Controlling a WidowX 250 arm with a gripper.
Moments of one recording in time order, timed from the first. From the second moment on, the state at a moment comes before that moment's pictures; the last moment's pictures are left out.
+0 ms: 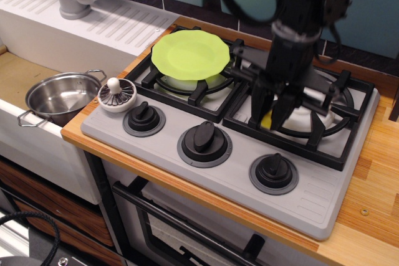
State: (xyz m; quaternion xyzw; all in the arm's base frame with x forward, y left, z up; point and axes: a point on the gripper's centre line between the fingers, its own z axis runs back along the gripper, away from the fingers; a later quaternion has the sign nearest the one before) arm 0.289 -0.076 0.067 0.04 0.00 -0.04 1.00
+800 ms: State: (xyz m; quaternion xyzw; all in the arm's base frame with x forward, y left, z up) arm 0.316 -0.004 0.090 0.05 -0.04 -0.11 0.99
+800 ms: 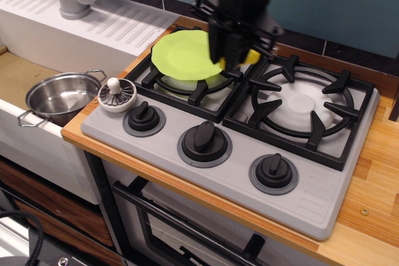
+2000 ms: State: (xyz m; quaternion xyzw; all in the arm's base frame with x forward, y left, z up) arm 0.333 0.062 0.054 0.05 -0.08 -0.17 0.98
